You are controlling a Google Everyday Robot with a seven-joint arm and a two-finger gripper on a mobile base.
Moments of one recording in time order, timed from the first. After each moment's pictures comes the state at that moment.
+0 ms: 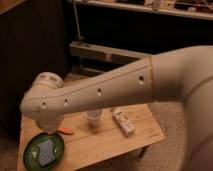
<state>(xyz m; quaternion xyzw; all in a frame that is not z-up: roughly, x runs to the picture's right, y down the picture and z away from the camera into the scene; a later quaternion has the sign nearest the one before) -0.274 0.162 0.580 -0.33 -0.04 0.27 0.90</state>
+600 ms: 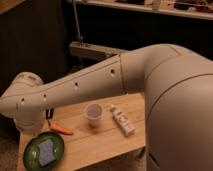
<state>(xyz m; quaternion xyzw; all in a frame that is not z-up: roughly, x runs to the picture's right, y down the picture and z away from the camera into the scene) -0.294 0.168 0.576 -0.35 -0.06 0.24 0.90</state>
